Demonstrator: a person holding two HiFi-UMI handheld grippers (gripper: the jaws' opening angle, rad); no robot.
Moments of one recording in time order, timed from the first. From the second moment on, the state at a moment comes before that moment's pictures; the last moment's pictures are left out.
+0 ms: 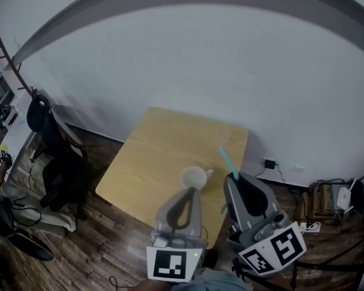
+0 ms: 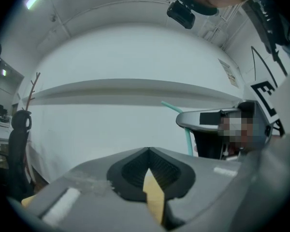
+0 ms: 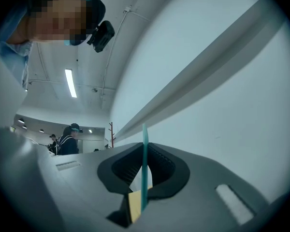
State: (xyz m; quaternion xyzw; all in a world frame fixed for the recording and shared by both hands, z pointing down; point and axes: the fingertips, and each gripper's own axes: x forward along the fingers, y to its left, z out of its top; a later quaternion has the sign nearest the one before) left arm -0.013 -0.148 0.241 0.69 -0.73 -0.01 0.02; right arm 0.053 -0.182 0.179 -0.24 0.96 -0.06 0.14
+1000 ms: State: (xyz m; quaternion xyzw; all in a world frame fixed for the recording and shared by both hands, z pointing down) left arm -0.127 -0.235 0.275 0.70 -0.71 -0.03 0.08; right arm -0.078 -0.260 0.215 -0.24 0.96 -0.08 0.08
